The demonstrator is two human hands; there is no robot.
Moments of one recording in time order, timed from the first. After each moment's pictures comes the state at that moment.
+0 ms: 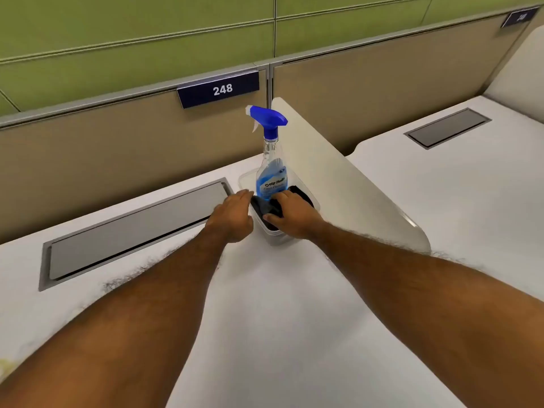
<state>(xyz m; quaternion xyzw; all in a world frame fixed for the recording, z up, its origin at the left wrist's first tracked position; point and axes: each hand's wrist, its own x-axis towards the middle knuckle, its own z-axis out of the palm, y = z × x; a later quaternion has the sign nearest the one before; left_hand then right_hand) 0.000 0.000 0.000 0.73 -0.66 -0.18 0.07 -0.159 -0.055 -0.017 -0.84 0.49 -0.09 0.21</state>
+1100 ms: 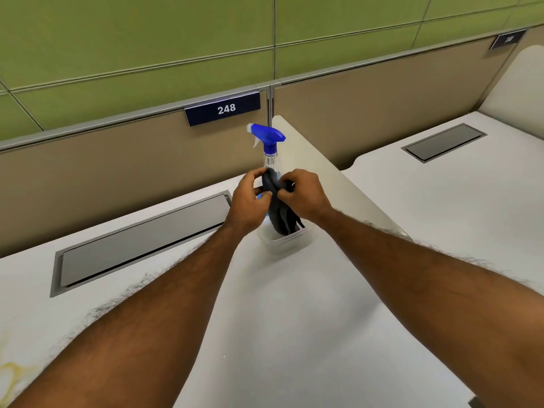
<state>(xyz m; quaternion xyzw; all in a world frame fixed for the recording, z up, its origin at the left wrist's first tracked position) -0.039 -0.010 0.046 0.61 -0.51 -0.34 0.50 -0.172 -0.071 0.050 -0.78 0.50 -0.28 0.24</state>
